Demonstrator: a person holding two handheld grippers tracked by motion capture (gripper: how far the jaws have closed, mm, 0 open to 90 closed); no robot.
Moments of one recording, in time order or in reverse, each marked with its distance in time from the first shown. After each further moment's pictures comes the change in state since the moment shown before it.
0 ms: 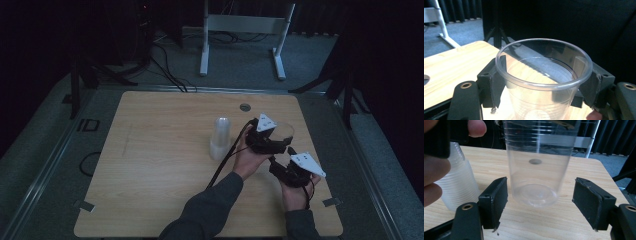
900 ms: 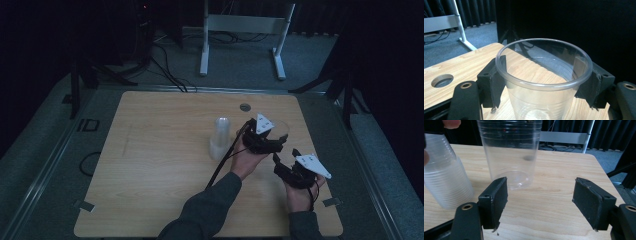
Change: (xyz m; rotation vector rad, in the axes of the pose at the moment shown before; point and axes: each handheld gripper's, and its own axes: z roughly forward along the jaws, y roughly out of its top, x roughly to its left) left arm 0.001 -0.003 -0.005 -0.009 0.096 0.042; right arm -0.012 -0.004 -0.004 0.019 -0.024 0.024
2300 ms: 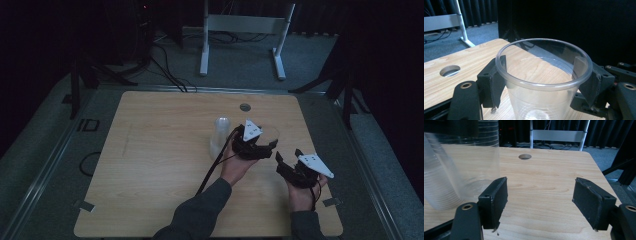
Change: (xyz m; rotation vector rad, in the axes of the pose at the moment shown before) left arm 0.010 -0.022 -0.024 -0.012 -0.001 -0.006; right arm -0.008 -0.002 0.001 0.007 -0.021 0.017
